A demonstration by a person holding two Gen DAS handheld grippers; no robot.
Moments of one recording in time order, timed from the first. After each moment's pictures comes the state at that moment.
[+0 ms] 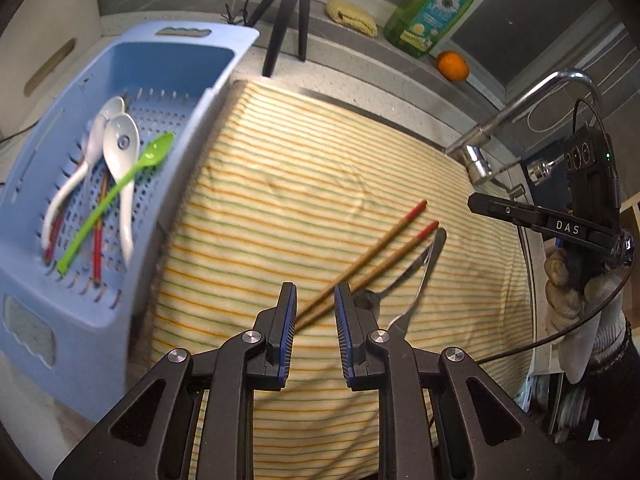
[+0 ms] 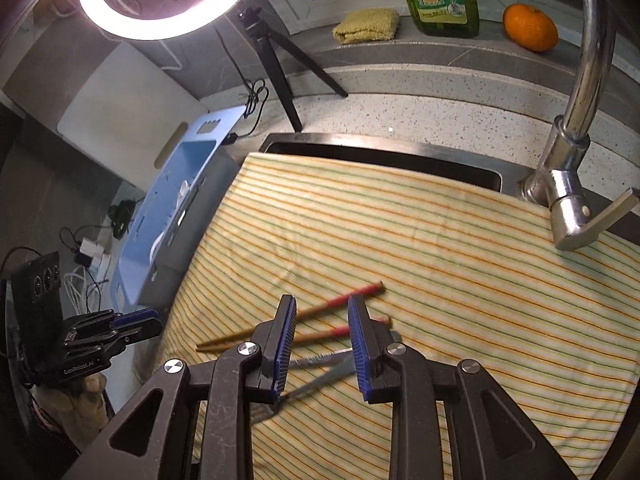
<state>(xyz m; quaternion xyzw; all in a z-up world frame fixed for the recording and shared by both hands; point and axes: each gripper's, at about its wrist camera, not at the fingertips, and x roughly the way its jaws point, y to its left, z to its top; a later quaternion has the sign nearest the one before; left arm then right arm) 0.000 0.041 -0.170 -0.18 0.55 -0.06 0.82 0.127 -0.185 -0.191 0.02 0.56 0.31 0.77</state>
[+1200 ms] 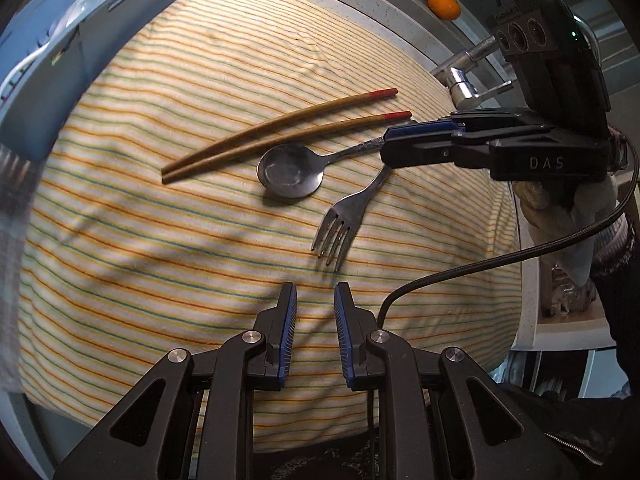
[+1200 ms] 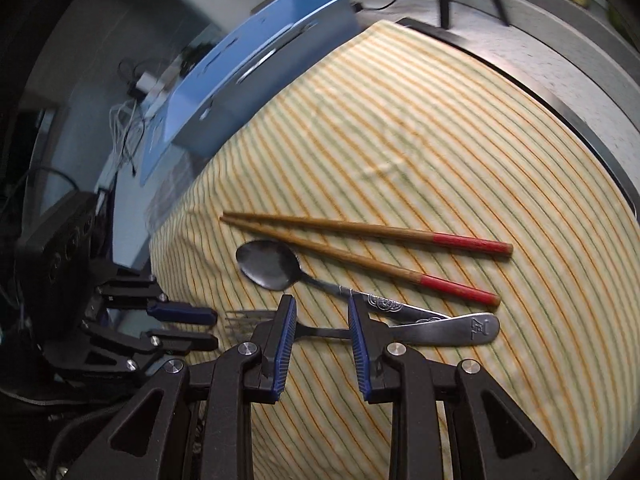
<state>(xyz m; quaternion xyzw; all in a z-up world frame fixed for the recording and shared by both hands) -0.061 -0.026 -0.219 -0.23 0.59 -0.08 0.77 0.099 -0.120 -0.238 -0.18 0.60 0.50 0.60</state>
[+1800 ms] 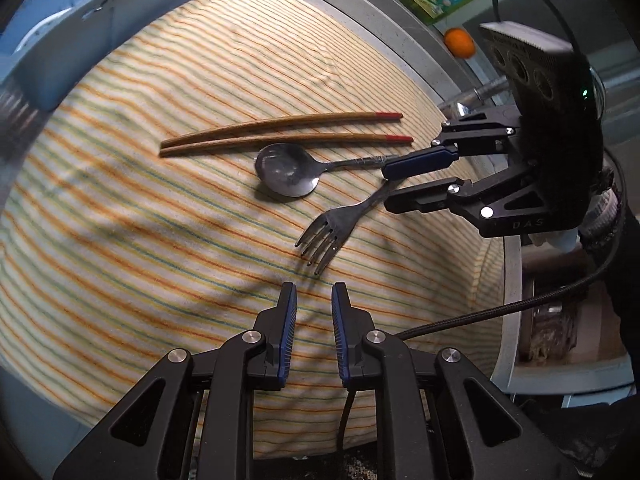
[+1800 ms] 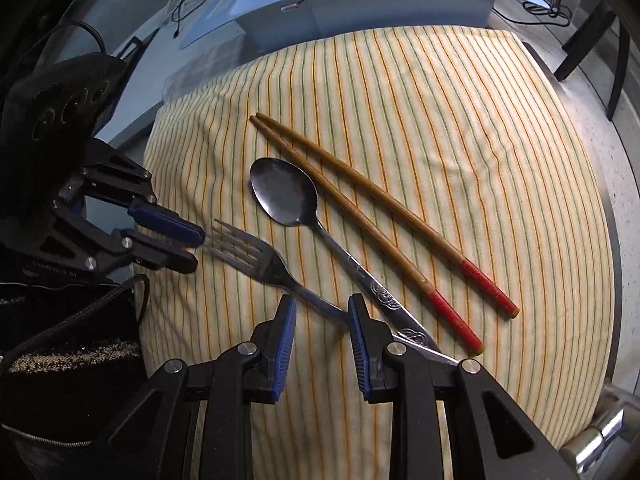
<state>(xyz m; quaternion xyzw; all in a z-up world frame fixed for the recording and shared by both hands) -0.076 -0.030 -0.223 -0.31 0.55 -0.04 0.77 0.080 -0.105 -0.243 -0.38 0.53 0.57 0.50</state>
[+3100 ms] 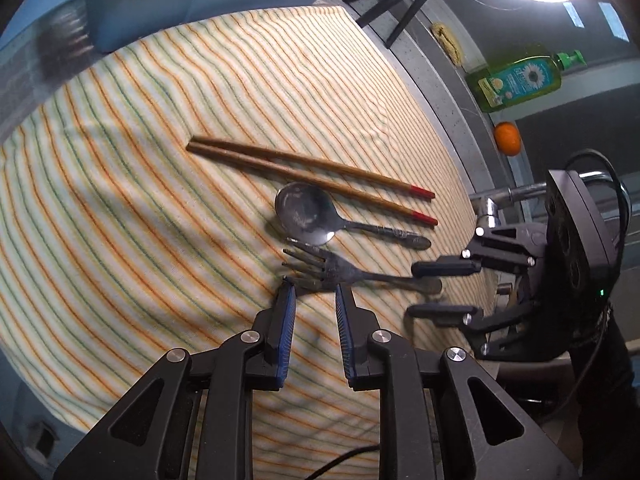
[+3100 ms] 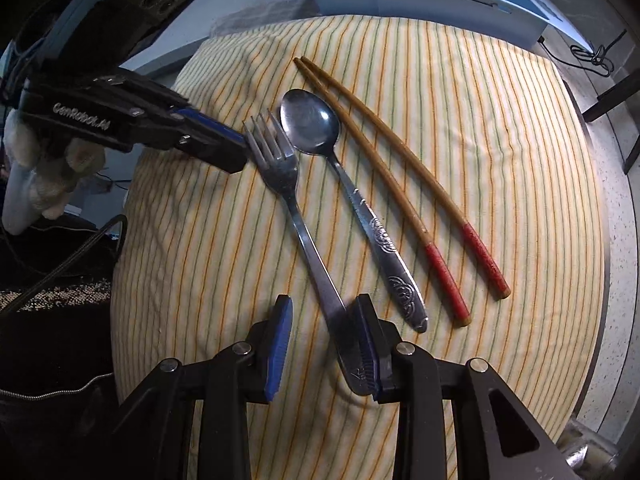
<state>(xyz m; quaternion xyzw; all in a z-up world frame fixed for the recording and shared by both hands) -0.069 -0.026 -0.232 -0.44 0.49 0.08 0.75 0.072 -0.148 -0.249 -0.46 0.45 0.62 0.44</state>
